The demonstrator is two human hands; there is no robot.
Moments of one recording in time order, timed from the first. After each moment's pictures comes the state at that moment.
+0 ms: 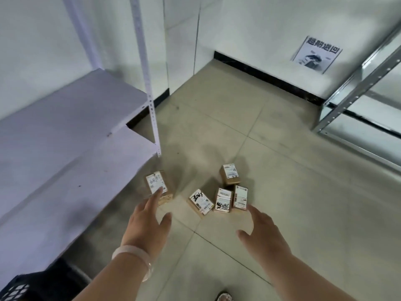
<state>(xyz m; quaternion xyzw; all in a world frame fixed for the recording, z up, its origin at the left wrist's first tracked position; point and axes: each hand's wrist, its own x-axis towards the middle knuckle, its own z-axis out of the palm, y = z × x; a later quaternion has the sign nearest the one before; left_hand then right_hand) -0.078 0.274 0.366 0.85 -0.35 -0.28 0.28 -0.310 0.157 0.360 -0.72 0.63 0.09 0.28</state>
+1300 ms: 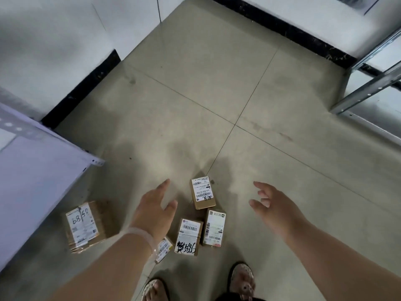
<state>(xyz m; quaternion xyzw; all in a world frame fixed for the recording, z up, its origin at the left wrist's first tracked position) -0.114 -0.119 0.185 0.82 -0.32 -0.43 0.19 -0.358 -0.255 0.212 -0.65 0.63 0.08 0.42</state>
